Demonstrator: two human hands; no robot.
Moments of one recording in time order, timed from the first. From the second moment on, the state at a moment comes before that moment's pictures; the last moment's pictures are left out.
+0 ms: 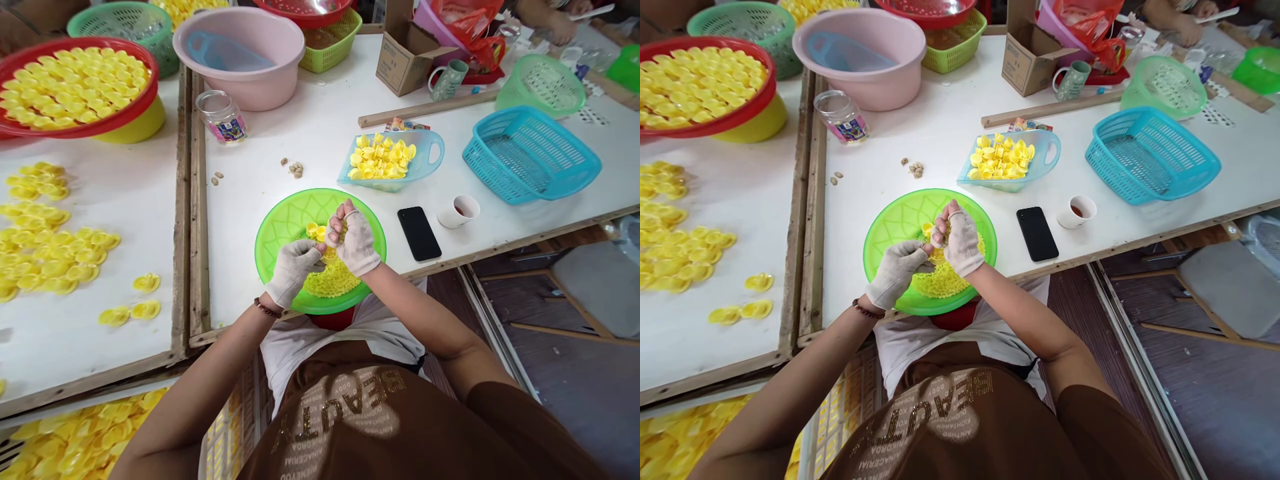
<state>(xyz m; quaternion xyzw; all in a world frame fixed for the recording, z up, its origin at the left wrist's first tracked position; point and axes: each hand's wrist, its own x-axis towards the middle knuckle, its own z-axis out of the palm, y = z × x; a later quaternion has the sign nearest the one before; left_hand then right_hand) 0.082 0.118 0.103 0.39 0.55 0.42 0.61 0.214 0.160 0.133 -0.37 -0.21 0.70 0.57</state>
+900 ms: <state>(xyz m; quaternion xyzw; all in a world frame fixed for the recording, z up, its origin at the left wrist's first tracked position) 0.072 0.116 0.112 0.51 0.59 0.46 0.42 0.249 0.143 0.110 -0.41 -0.53 0.66 0.34</state>
